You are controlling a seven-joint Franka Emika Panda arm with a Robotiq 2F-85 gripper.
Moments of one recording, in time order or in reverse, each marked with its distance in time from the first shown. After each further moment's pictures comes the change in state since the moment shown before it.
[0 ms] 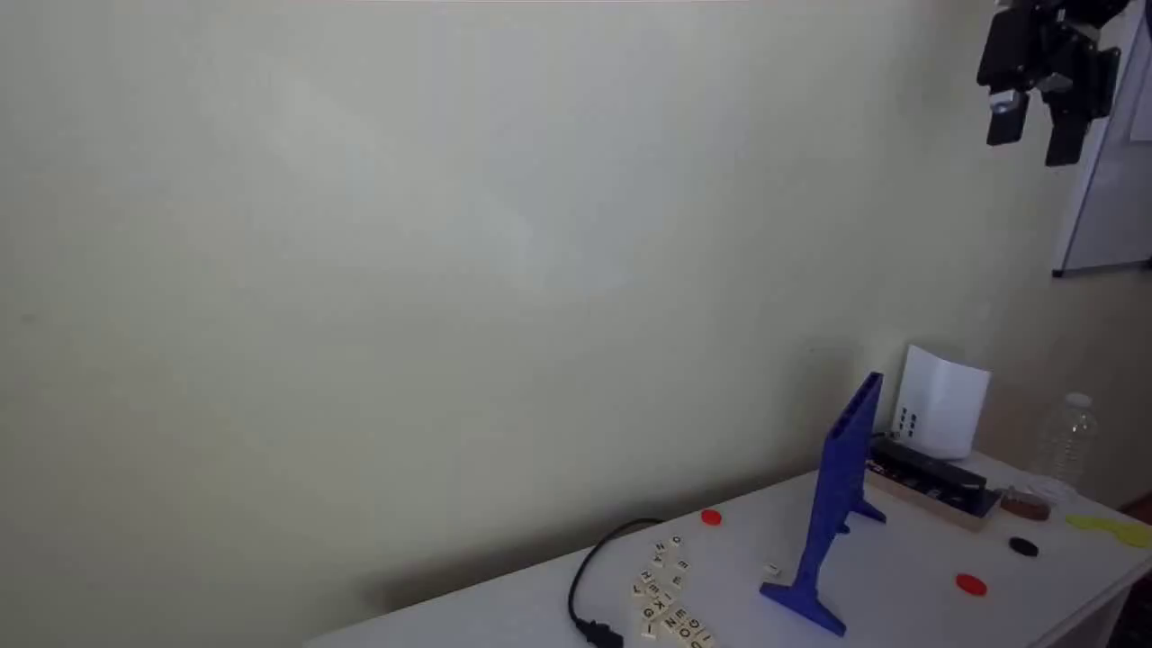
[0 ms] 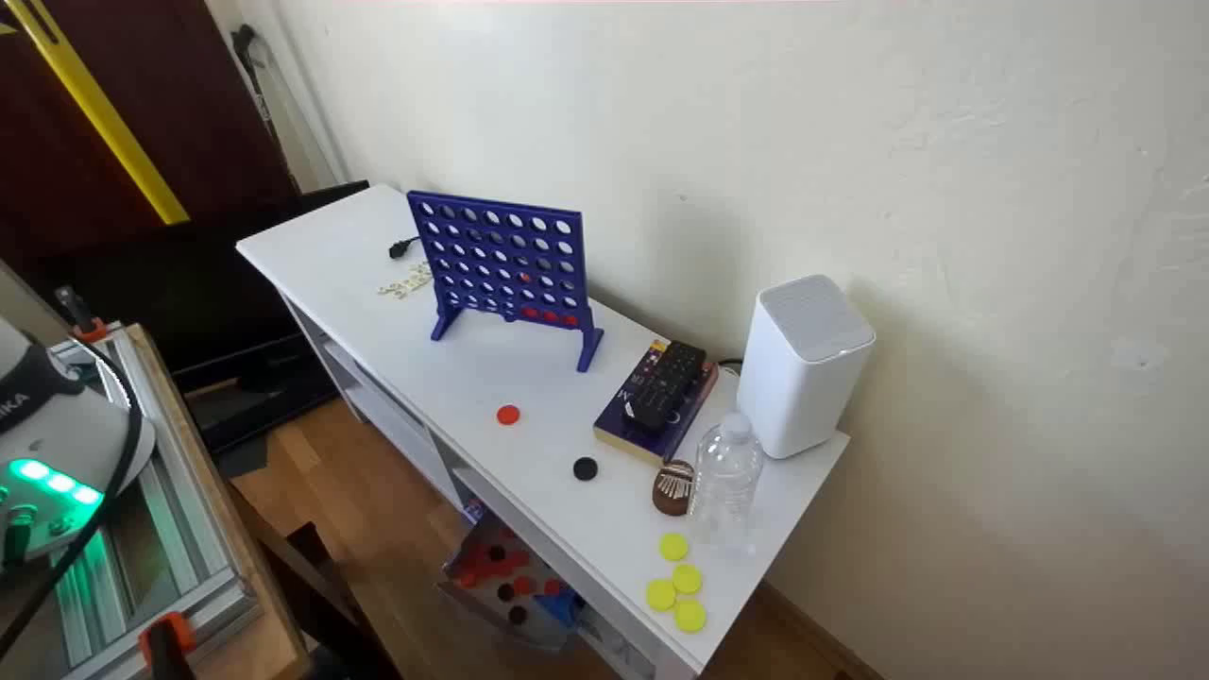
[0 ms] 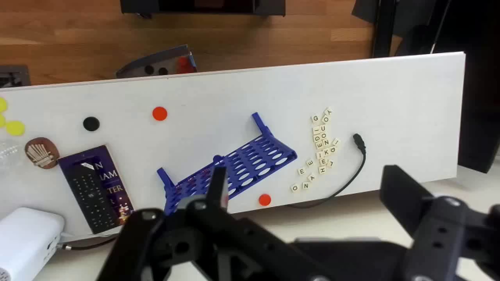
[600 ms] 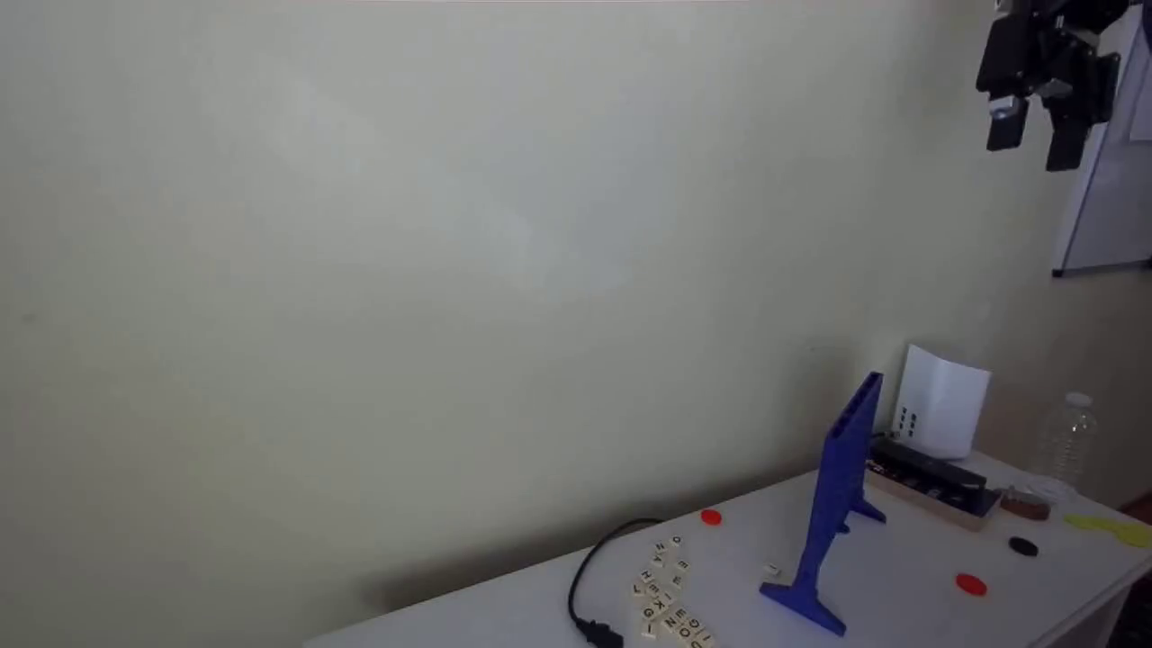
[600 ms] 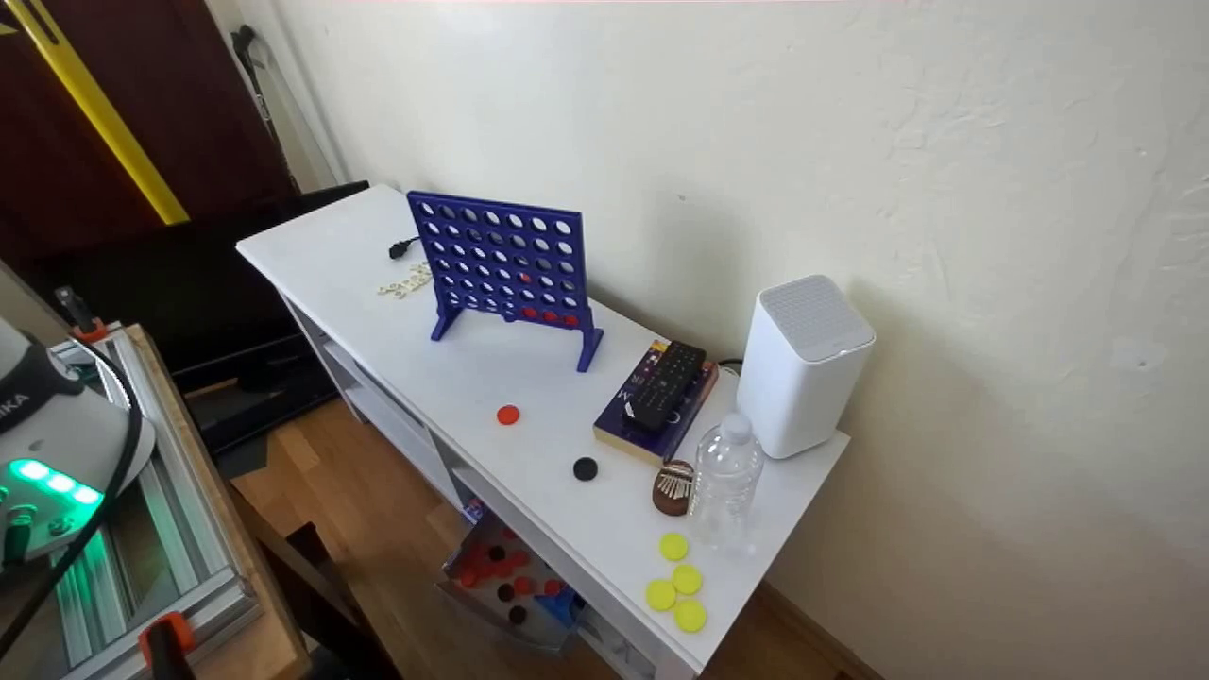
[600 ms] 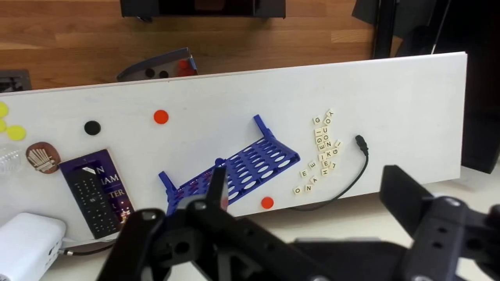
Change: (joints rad) arm -0.009 0.010 0.001 -0.006 0.000 0.004 0.001
